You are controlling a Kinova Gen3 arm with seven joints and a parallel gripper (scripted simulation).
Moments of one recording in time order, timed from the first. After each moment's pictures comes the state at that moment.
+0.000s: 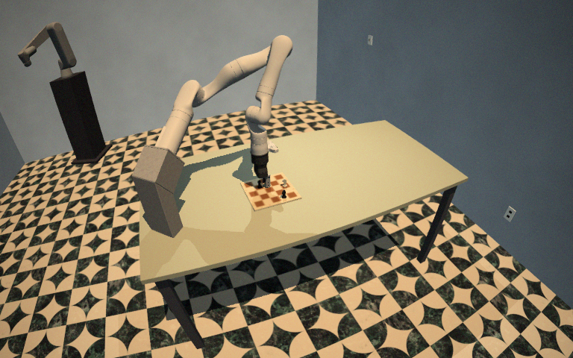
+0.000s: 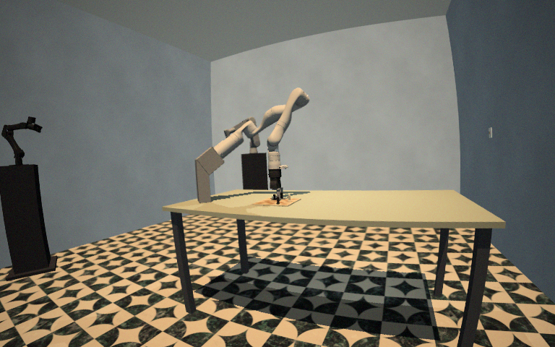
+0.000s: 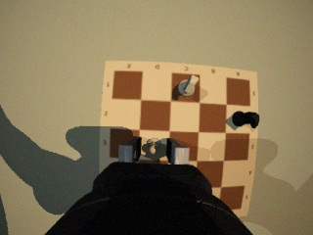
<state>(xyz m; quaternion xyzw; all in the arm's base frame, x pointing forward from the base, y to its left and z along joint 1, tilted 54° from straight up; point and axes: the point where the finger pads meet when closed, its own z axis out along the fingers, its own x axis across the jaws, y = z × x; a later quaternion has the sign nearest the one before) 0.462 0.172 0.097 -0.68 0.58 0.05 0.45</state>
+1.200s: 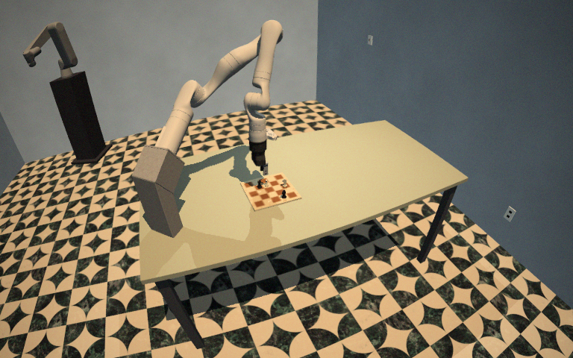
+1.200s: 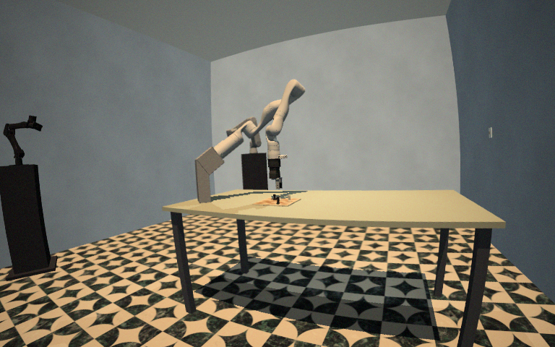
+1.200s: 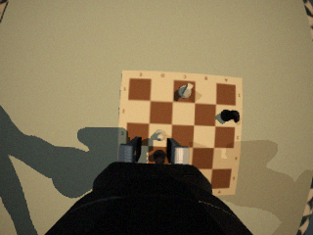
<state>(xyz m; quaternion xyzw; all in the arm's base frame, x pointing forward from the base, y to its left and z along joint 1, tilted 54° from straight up) 0.427 0.137 0.134 -0.68 0.57 0.06 0.45</state>
